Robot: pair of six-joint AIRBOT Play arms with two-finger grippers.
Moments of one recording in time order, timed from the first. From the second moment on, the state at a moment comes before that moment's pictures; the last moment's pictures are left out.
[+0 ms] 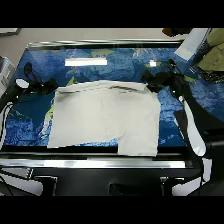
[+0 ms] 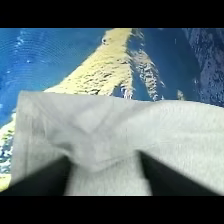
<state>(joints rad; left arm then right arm) 0.17 -1.73 1.47 1.04 -0.72 -1.47 0.09 -1.75 1.59 1.92 -0.73 -1.03</state>
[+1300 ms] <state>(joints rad) 0.60 -1.29 1.12 1.03 -1.33 -1.46 -0.42 -1.37 0.78 2.22 -1.24 -1.95</state>
